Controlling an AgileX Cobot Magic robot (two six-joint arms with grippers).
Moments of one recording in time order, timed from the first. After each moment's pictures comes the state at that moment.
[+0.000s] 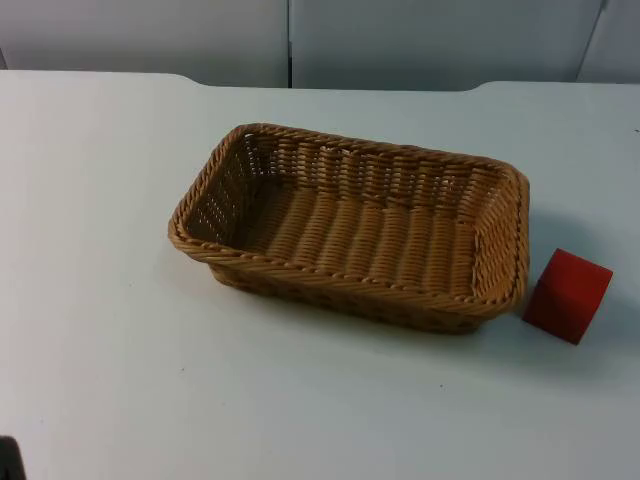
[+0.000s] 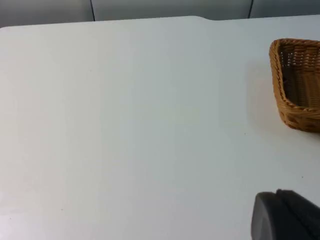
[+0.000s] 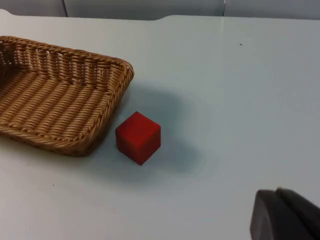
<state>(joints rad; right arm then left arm) 0.02 0.00 -0.52 0.03 1.09 -0.07 -0.25 0.00 -0.51 0.16 1.09 -0.16</state>
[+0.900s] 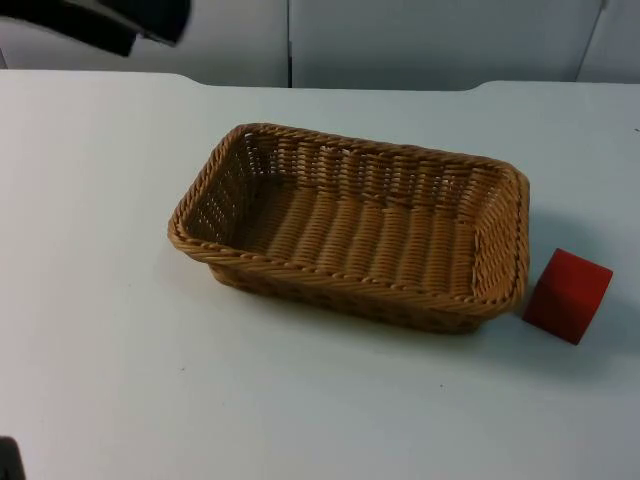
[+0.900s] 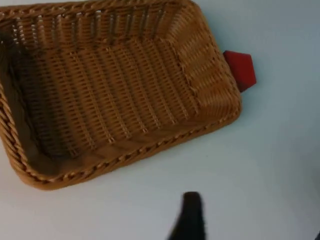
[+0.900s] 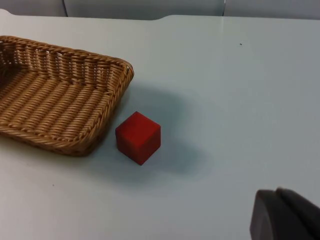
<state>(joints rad) 0.02 0.00 -0.52 0.03 1.09 -0.07 -0.25 1.39 -1.07 -0.79 0.90 0.64</state>
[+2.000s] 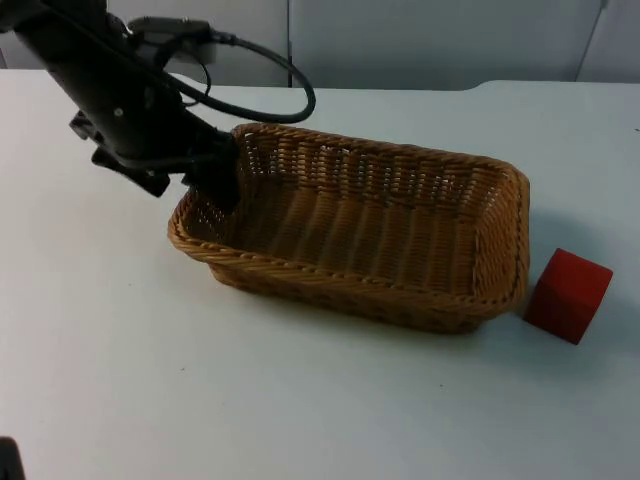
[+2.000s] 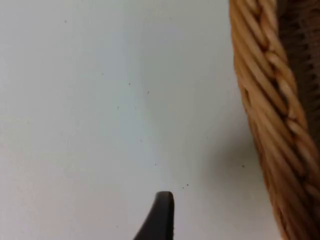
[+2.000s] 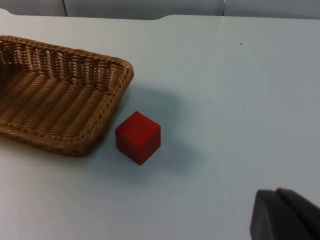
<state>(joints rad) 0.02 0.00 -0.52 0.03 1.09 -0.07 -0.25 2.19 -1.48 -0.44 0.65 0.54</state>
